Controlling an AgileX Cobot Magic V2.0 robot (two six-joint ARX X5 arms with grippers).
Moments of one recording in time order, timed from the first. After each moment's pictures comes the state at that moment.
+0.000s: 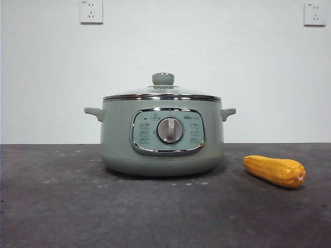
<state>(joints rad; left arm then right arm) 0.01 0.14 0.27 -0.30 0.25 -0.22 0.02 0.10 0.27 -0.20 -0.14 0.20</state>
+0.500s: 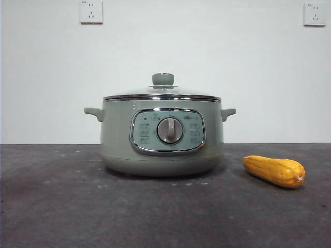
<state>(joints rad) 0.01 0.44 0.76 -0.60 0.45 -0.14 0.02 0.51 0.89 -0.69 -0.30 0.09</state>
